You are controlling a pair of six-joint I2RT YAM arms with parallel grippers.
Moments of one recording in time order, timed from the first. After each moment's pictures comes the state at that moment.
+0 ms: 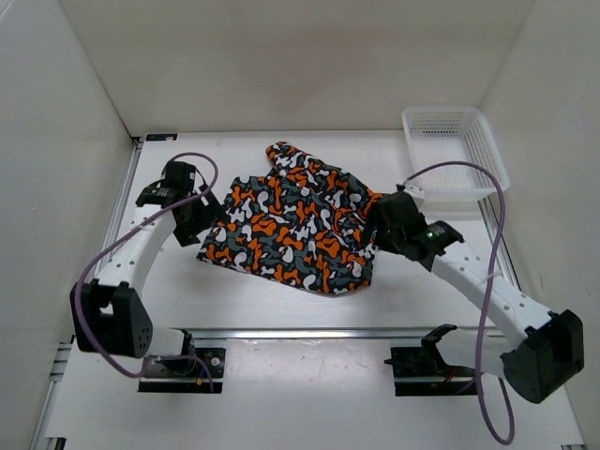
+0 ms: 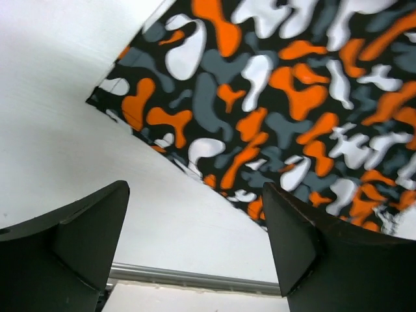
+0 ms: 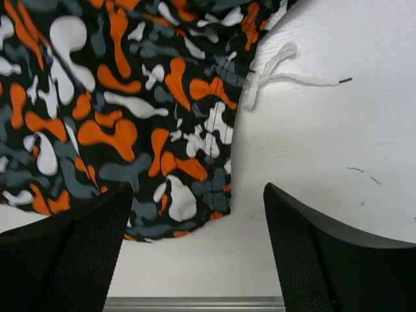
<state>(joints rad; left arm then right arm) -0.13 1.35 1.15 -0.87 0.00 -0.66 0.61 1.11 0.91 -0.69 0.33 0.68</state>
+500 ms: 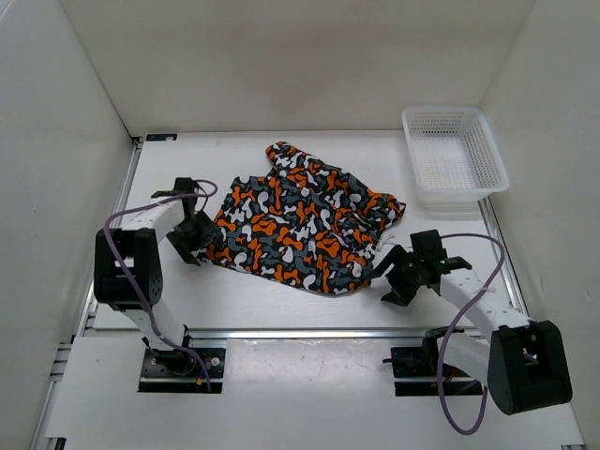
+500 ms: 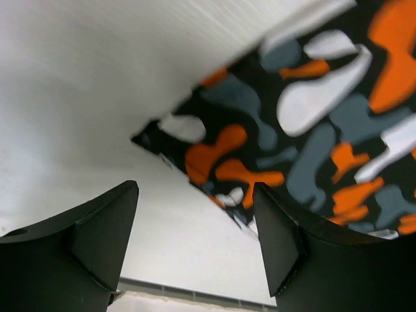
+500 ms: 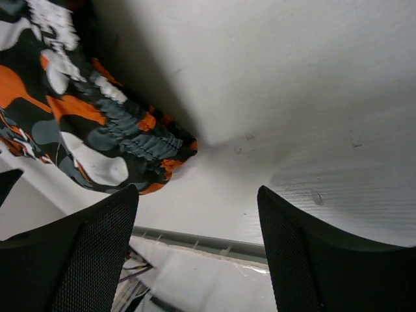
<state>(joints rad) -0.04 1.66 1.06 -0.82 -0.01 -0.70 0.24 1.06 0.48 -0.53 -0.31 0.97</state>
